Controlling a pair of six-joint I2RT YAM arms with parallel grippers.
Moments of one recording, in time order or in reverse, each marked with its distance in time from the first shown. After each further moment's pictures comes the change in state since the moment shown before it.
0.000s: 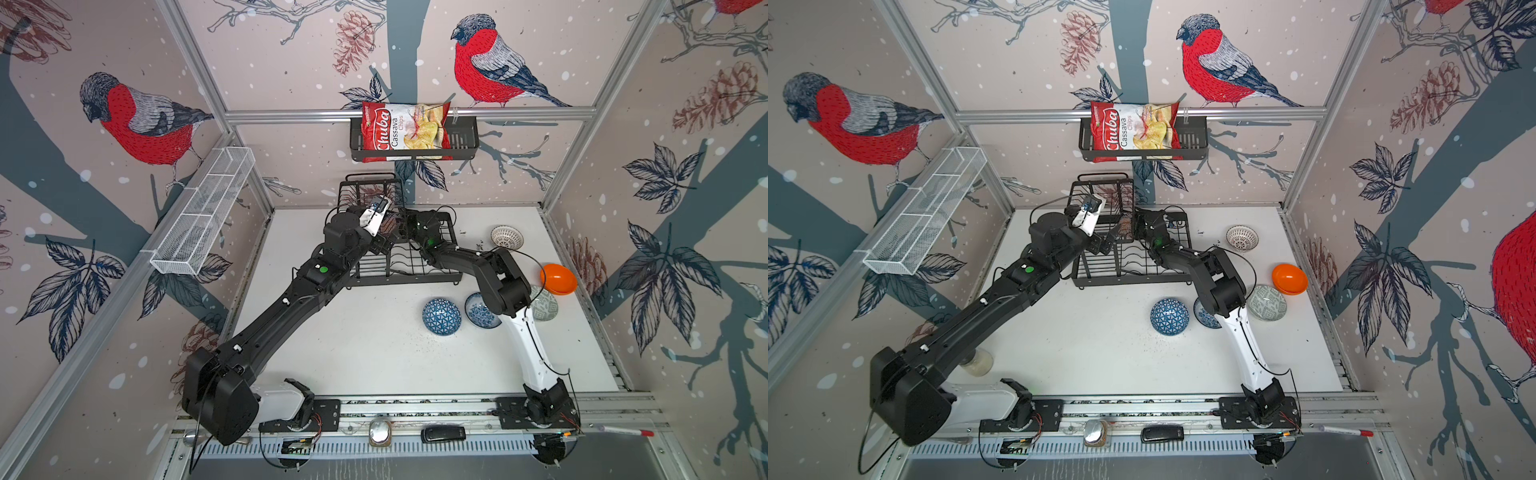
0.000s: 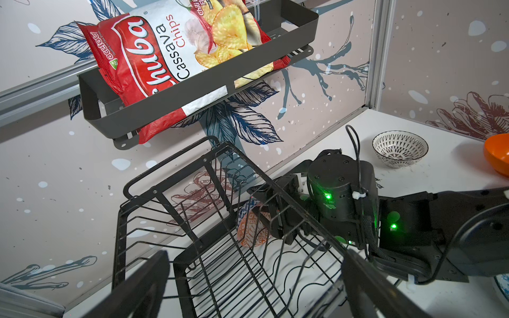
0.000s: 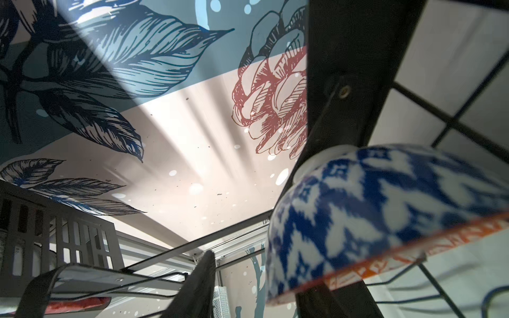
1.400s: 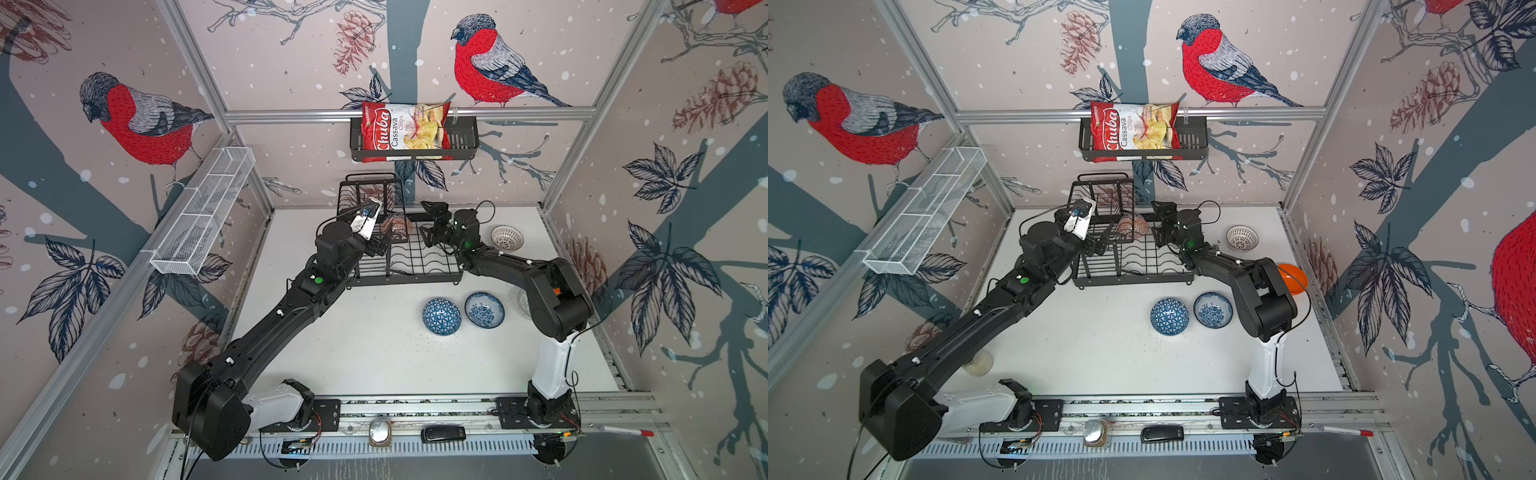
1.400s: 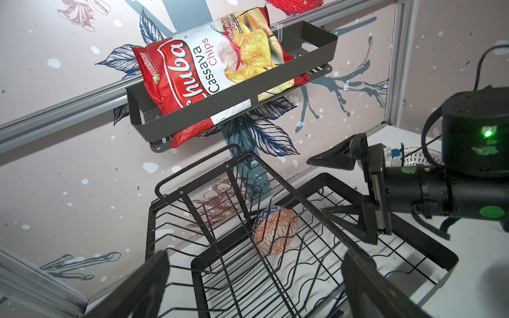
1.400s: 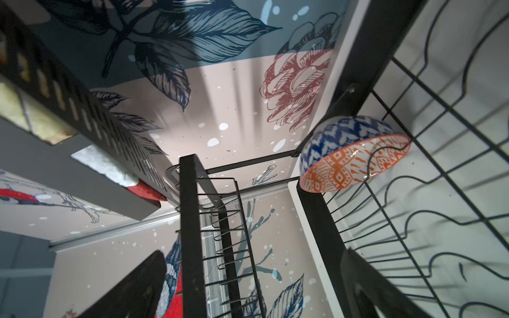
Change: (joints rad) left arm 0.000 -0.081 -0.109 0.128 -0.069 0.010; right arm -0.122 -0.499 -0.451 -0.071 -0.234 -0.269
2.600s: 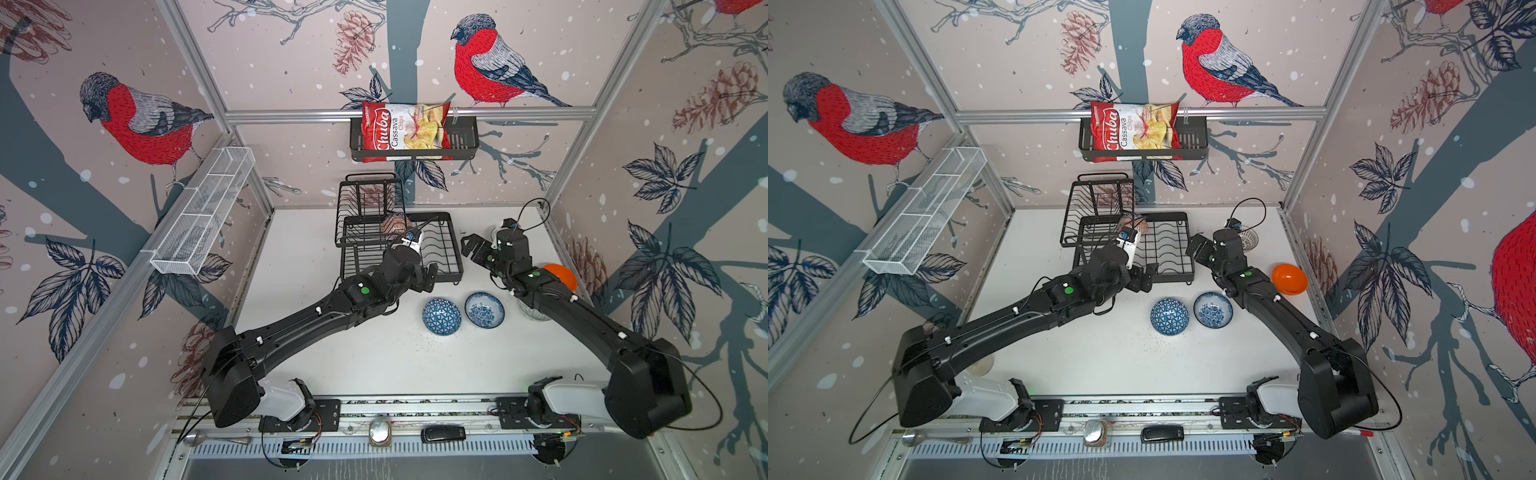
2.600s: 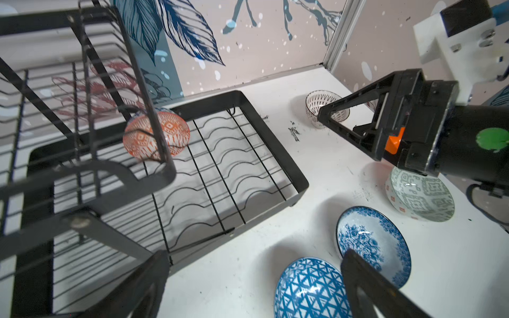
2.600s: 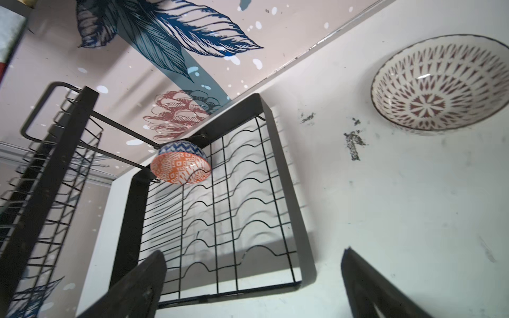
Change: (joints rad) left arm -0.410 0.171 0.120 -0.389 -0.214 -0.614; right arm -0.080 -0.624 -0.394 -0.607 0.290 -0.932
